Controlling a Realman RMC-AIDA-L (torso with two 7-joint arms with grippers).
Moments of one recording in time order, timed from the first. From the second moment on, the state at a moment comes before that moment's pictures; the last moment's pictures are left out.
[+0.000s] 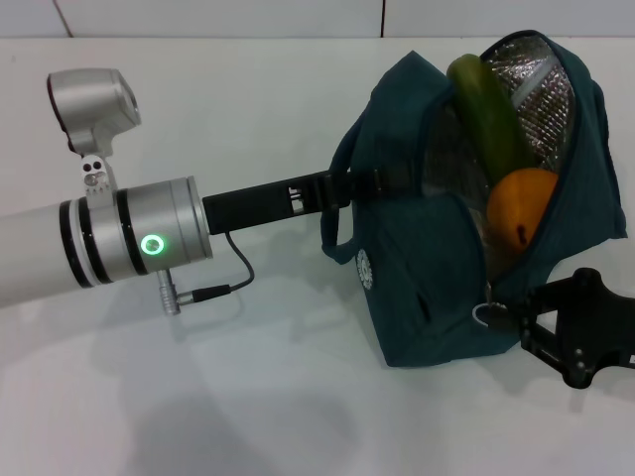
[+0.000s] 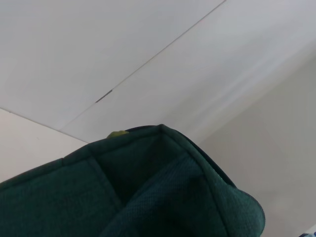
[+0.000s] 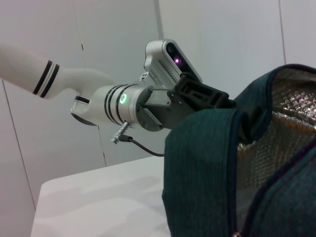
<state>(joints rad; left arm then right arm) -0.55 -2.09 1.34 0.47 1.22 1.42 -1.85 0.28 2.01 -1.14 -0.62 -1.54 -1.58 1.04</state>
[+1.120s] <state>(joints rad) -0.55 -2.09 1.33 0.47 1.21 1.43 -1.78 0.27 2.00 -0.97 -0.66 -1.55 -1.76 1.01</state>
